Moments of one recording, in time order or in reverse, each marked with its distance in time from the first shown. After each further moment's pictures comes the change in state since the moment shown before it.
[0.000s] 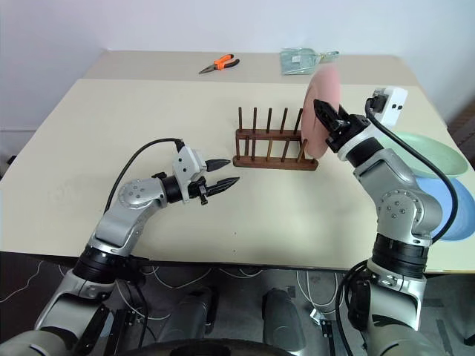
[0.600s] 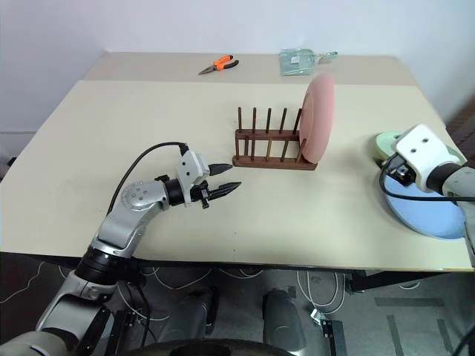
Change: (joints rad) left arm -0.005 -0.015 -0.013 0.018 0.020 -0.002 -0.021; right arm 0.295 -0.689 0.282 0.362 -0.835 -0.580 0.240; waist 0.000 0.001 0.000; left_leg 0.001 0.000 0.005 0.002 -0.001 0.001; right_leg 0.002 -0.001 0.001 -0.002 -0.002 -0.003
